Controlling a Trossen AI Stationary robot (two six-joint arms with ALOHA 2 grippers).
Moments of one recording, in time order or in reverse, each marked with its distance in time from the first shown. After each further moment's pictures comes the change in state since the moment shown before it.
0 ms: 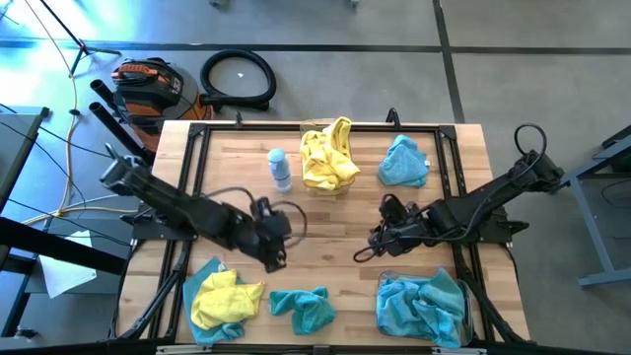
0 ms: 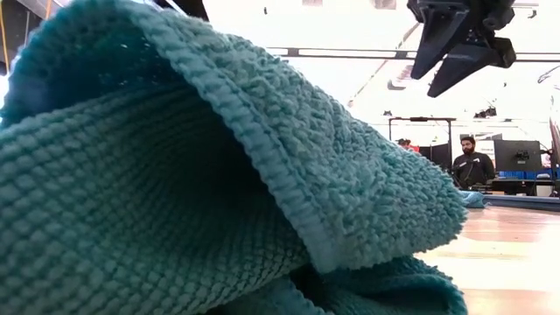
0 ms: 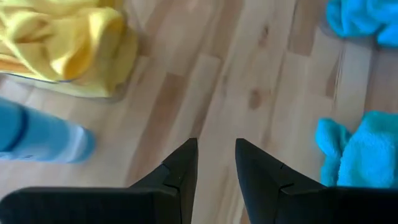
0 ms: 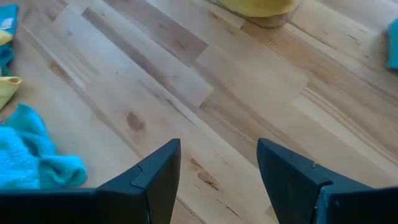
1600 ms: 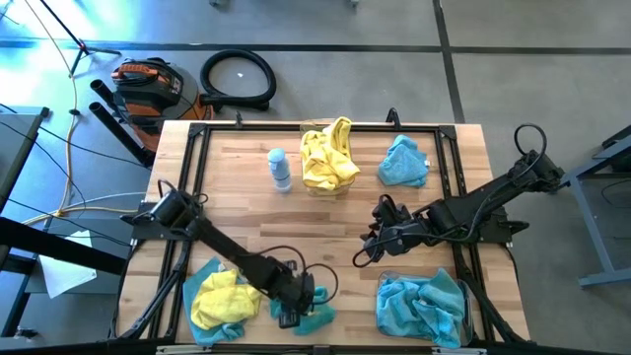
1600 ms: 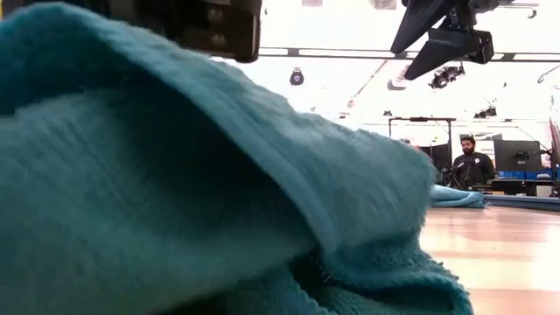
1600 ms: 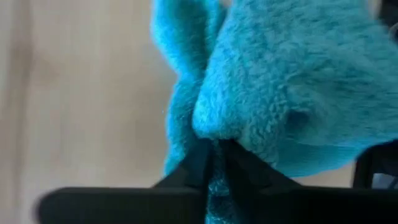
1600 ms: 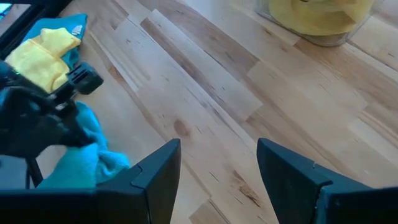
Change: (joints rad) left arm -0.110 0.510 0.032 0.371 0.491 -0.078; right arm 0.000 0.001 0.000 0.180 -0.030 -0.130
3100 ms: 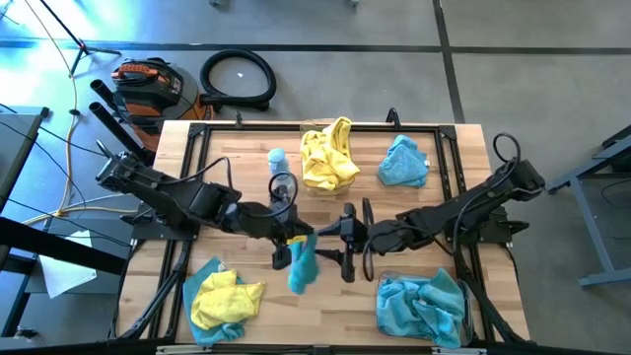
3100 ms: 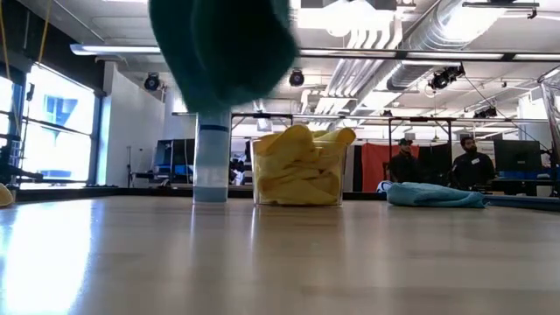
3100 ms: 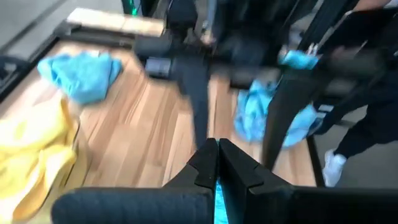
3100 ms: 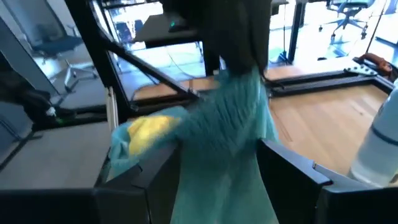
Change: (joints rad) left arm 0.174 -0.556 0.103 -0.057 -0.359 0.341; right arm -0.029 0.203 0.095 0.800 -0.038 -0.849
